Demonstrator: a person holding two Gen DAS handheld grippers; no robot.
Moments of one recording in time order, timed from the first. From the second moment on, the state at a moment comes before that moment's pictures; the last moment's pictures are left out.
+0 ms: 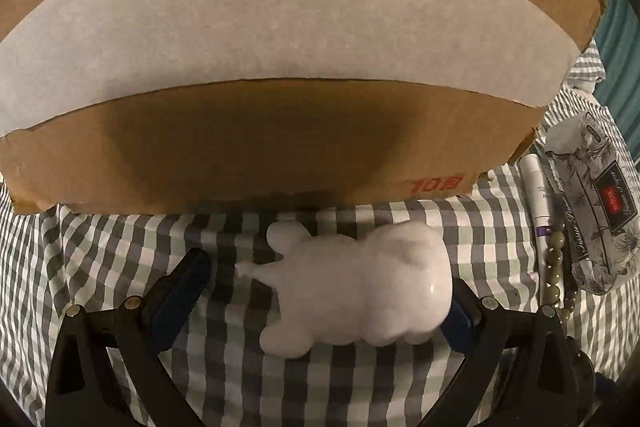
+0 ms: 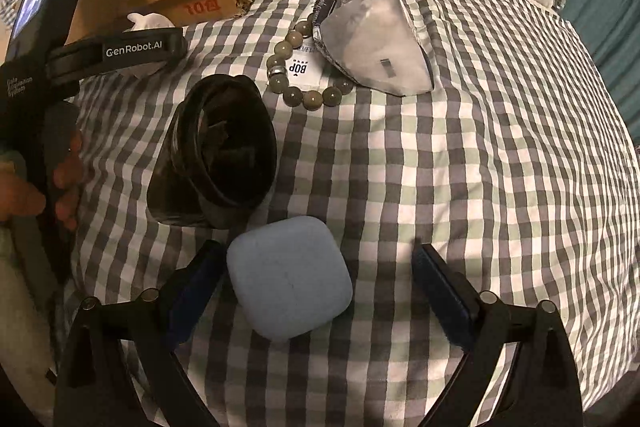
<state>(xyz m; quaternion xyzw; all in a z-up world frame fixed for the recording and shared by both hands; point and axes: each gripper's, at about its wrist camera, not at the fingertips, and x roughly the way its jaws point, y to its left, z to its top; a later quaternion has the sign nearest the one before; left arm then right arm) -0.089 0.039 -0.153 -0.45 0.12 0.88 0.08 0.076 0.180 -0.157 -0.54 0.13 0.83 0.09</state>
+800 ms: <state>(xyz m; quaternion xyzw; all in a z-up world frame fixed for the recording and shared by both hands) 0.000 0.006 -0.095 -0.44 0.13 0.88 0.09 0.127 0.165 -0.062 -0.48 0.15 0.86 0.08</state>
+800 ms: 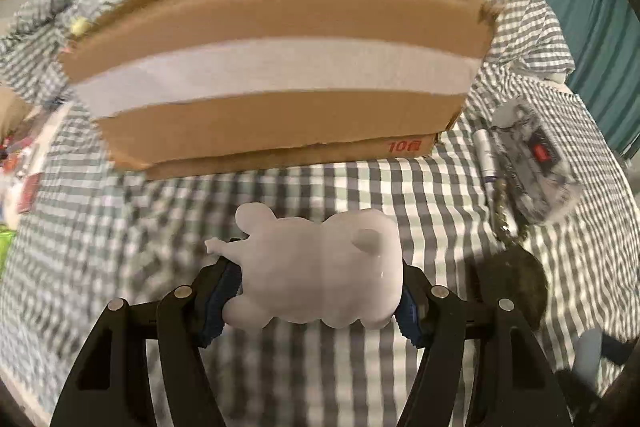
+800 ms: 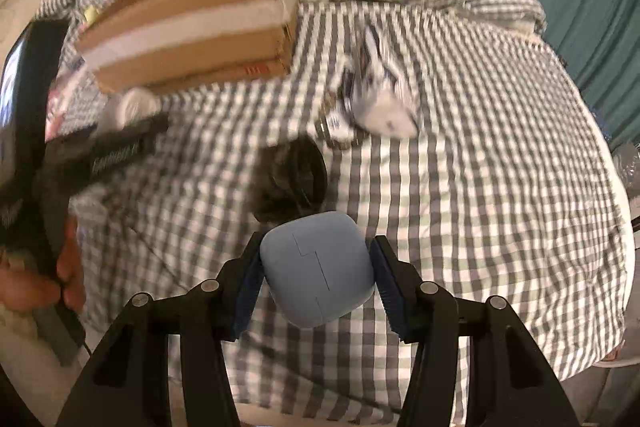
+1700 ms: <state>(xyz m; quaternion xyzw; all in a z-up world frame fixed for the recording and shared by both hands) -0.046 -0.023 0.069 -0.36 0.12 0.92 0.08 0.008 0.170 0.111 -0.36 0.13 0.92 0.05</state>
